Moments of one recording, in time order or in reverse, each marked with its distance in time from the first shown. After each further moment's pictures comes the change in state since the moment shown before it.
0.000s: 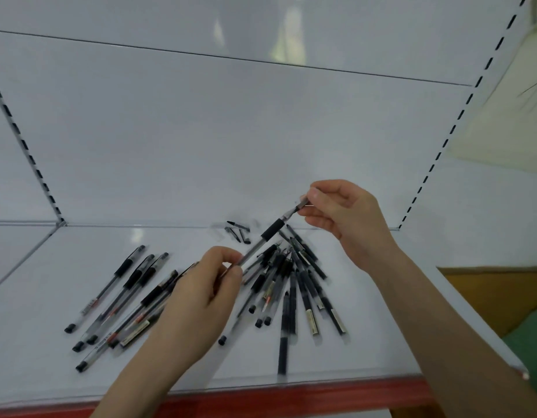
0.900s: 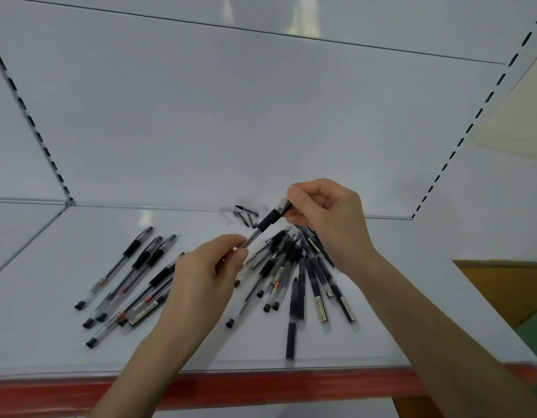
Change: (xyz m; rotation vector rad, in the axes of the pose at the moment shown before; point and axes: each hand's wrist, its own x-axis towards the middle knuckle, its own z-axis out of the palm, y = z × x) left_hand 0.005 -0.016 0.006 0.098 0.195 0.054; right_hand -0.008 0.024 0.031 -0.107 -0.034 -0.114
